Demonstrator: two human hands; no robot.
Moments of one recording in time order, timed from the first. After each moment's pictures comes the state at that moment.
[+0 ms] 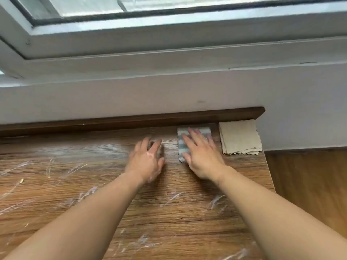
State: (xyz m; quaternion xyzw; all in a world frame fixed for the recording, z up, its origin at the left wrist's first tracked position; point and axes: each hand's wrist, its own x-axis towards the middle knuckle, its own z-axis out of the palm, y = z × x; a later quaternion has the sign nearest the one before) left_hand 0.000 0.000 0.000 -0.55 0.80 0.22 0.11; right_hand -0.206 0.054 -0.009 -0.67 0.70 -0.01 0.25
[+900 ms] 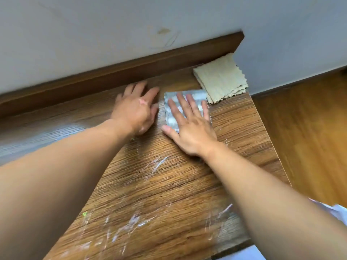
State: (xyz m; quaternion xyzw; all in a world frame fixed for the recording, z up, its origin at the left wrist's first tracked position) left_hand -0.056 -0.038 -0.051 -0.39 0.91 0.13 0.06; right_hand -0.192 0.109 -0.069 -0.58 0.79 0.01 0.20
